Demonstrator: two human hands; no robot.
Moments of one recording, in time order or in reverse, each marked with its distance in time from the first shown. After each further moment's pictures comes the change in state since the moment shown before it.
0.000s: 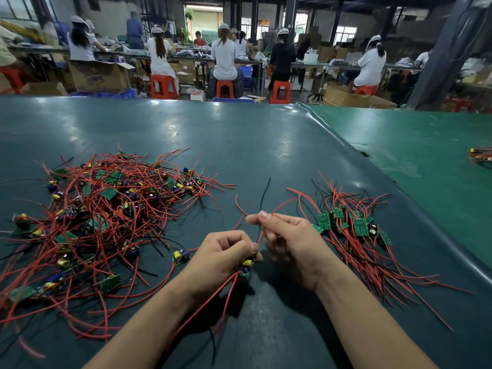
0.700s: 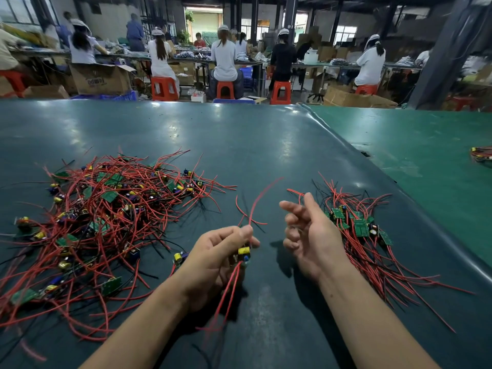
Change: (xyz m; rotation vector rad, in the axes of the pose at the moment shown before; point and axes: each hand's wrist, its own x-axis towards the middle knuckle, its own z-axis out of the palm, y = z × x) left_hand 0.001 -0.005 -0.008 -0.383 -0.065 -0.090; right_hand 0.010 -0.008 -0.013 0.344 0.350 0.020
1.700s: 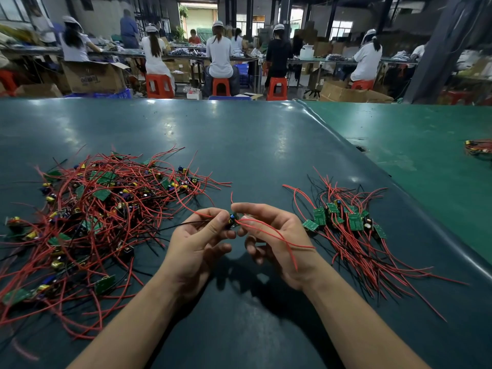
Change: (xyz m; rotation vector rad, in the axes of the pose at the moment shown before) left_hand 0.006 0.001 -0.006 -0.140 0.329 0.163; right_hand -0.026 0.017 0.015 -0.339 -0.481 -0.184
